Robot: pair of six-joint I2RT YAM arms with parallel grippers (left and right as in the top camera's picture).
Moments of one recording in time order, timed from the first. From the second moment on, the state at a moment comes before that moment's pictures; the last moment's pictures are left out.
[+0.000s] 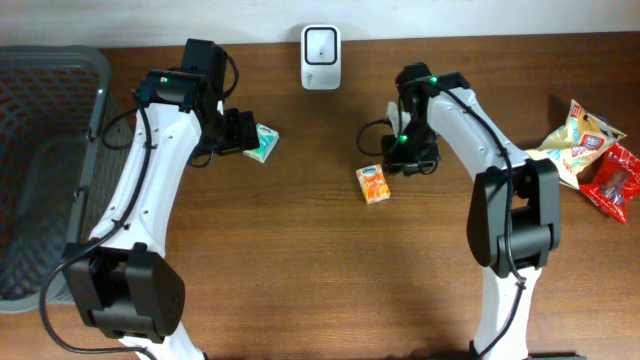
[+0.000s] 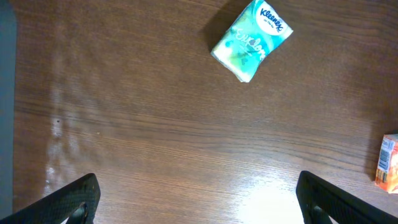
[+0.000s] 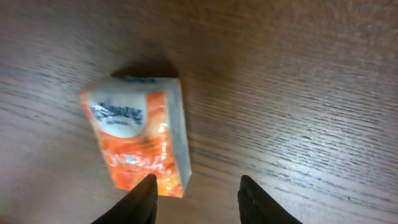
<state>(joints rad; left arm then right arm) -0.16 1.88 1.79 -1.25 -0.05 -0.36 0.20 2.20 1.77 -1.20 -0.24 0.02</state>
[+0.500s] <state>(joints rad) -0.16 1.88 1.79 -1.25 -0.05 -0.36 0.19 2.20 1.62 -1.00 -0.42 0.02</state>
